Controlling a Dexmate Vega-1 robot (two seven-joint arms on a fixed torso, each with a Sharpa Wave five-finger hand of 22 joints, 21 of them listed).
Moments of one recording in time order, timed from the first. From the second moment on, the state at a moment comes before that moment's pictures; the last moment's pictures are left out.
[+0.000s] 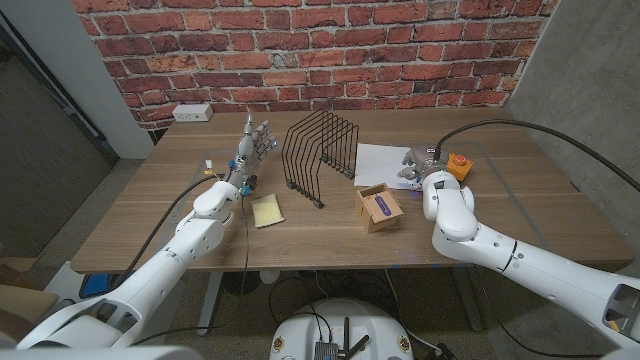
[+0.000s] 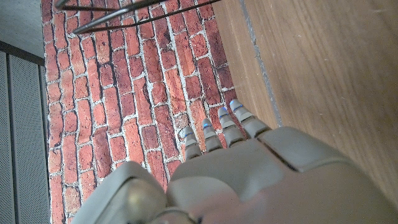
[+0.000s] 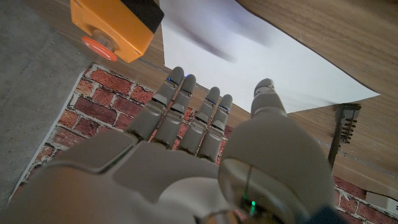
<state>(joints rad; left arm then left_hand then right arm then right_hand) 0.84 0.51 0.37 -1.31 -0.65 -0.28 -0.03 0.00 0.05 -0.07 0.14 0.29 0.09 -0.20 0.19 0.20 0.09 -0.12 0.21 0.19 0.18 -0.04 0.18 0.18 0.19 0.01 0.21 0.19 -0.72 -0.78 -0.90 -2.00 -0.93 -1.02 0.26 0.71 0.01 0.20 -0.12 0.18 0.61 -0.19 0.19 0.19 0.64 -0.19 0.17 0.25 0.60 -0.06 0.18 0.42 0.65 -0.06 0.20 0.18</state>
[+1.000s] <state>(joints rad) 0.84 0.51 0.37 -1.31 -0.65 -0.28 -0.03 0.00 0.05 -0.07 0.14 0.29 0.09 -0.20 0.19 0.20 0.09 -0.12 0.21 0.19 0.18 -0.04 0.18 0.18 0.19 0.01 0.21 0.19 -0.72 -0.76 -0.83 -2.04 -0.73 -1.05 0.18 0.62 0.01 0.16 -0.11 0.19 0.33 -0.14 0.17 0.19 0.38 -0.12 0.17 0.20 0.36 -0.04 0.18 0.35 0.54 -0.05 0.18 0.17</state>
